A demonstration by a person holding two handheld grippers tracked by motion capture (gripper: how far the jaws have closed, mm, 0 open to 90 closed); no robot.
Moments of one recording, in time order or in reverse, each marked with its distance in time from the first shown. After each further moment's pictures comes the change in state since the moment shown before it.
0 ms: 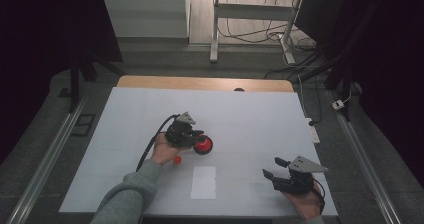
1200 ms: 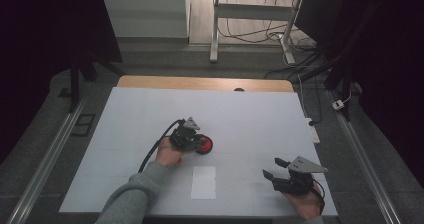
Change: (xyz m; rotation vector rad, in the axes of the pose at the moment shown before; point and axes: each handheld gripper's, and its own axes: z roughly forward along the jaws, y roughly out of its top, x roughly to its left) left arm -0.003 -0.010 0.022 0.056 0.065 0.039; right arm 0.000 -0.001 0.001 0.005 -0.001 -0.004
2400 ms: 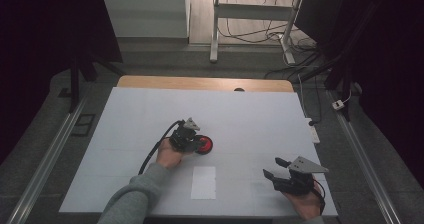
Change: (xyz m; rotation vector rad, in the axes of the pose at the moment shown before) left arm -0.002 -0.002 0.000 0.005 0.010 -0.027; right arm 0.000 0.000 -0.002 -0.005 -0.012 0.000
